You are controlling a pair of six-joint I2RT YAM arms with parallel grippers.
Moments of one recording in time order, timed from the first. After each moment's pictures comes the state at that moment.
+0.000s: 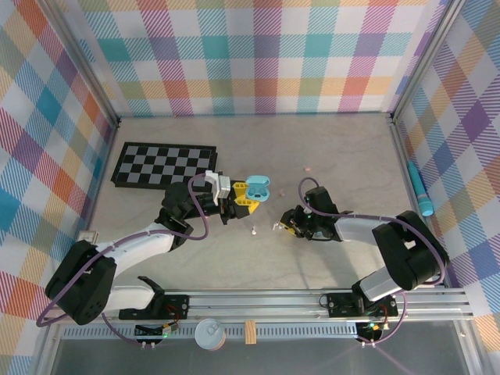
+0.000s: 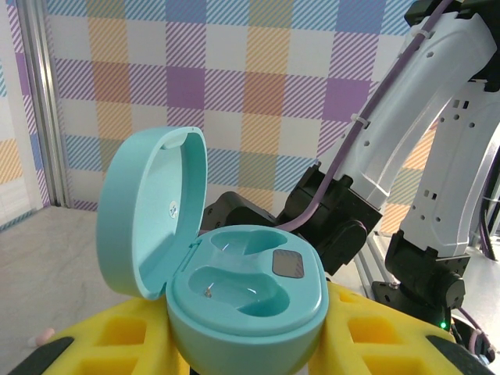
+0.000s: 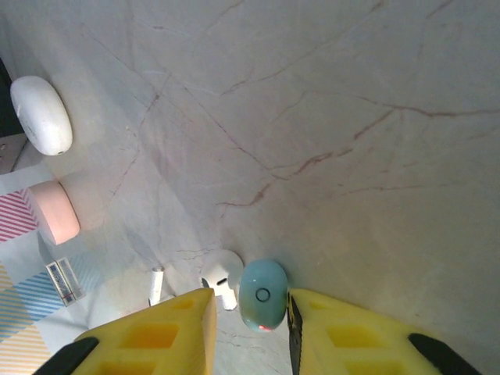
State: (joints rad) left arm -0.58 1.27 0.54 0.91 0.84 -0.18; right arm 0.50 1.50 0.51 0.10 -0.43 1.12
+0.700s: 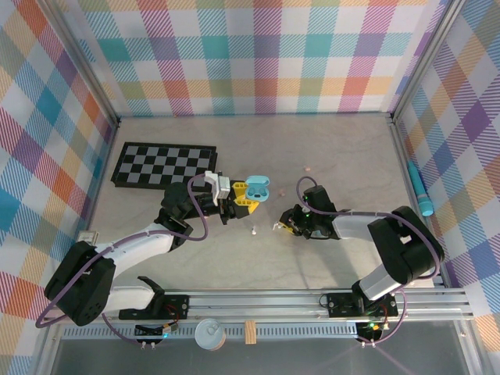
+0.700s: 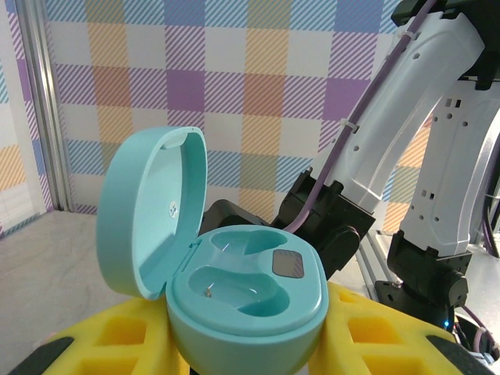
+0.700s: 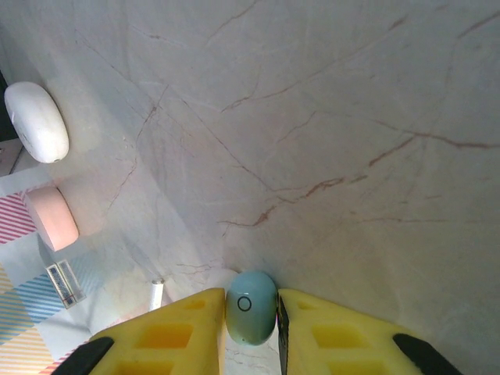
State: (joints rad) left arm -0.58 1.26 0.54 0.91 0.84 -0.16; right arm 0.50 1.55 0.53 0.12 -0.44 1.12
